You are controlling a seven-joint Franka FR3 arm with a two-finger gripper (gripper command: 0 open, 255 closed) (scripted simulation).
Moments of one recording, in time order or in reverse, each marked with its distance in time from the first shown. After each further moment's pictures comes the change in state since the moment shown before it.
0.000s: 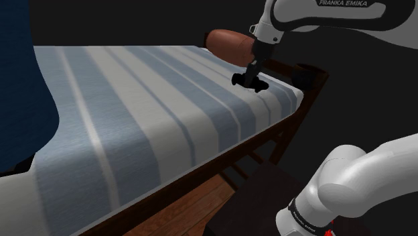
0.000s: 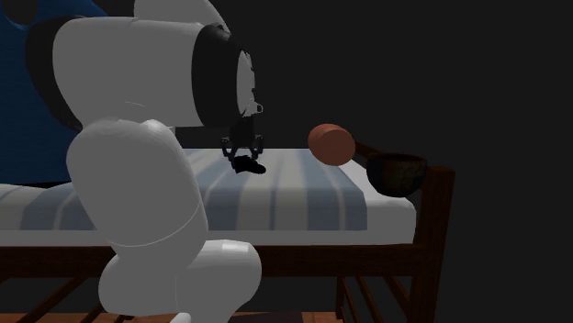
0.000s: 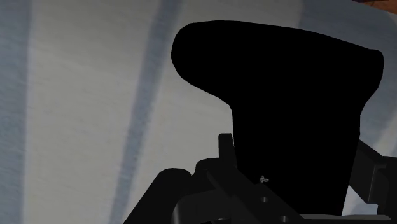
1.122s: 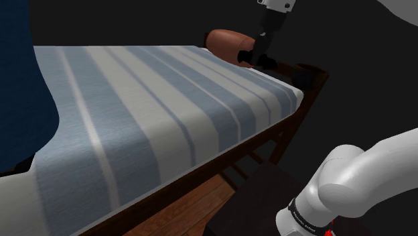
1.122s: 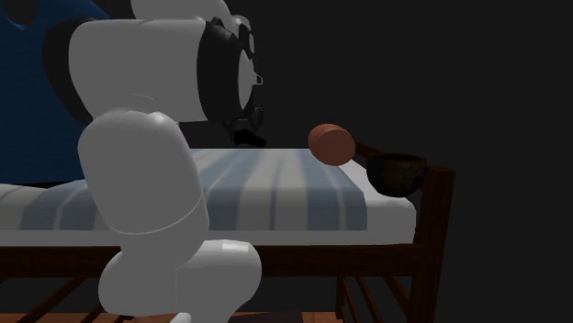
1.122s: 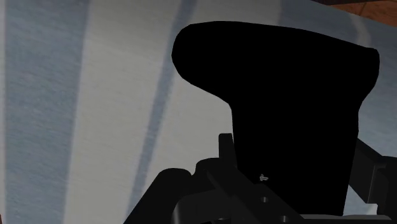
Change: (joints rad) arm 0.006 0.063 0.005 0.287 0.011 -0.224 -0.010
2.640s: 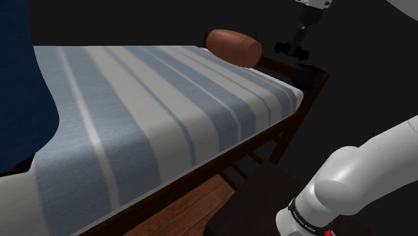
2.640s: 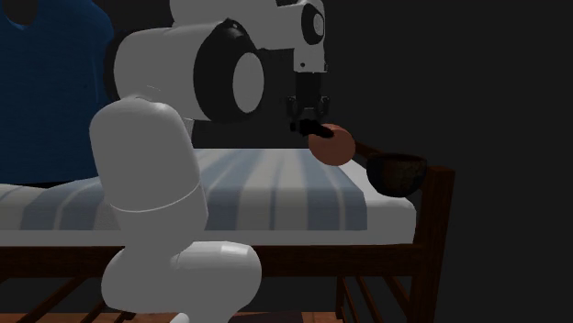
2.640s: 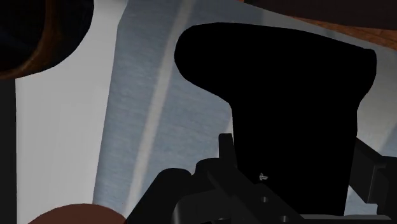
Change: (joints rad) arm -0.098 0.132 -0.316 0.249 -0.043 -0.094 -0.424
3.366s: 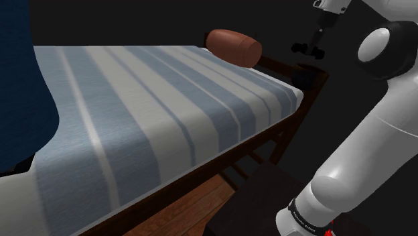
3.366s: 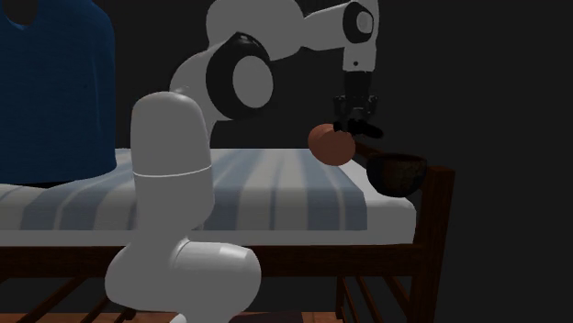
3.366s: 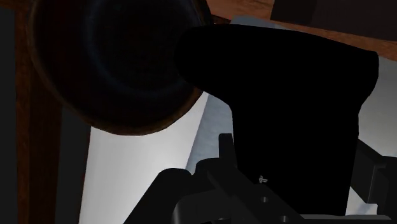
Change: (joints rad) arm -0.102 0.301 -0.278 0.293 0.158 -0.038 -0.364
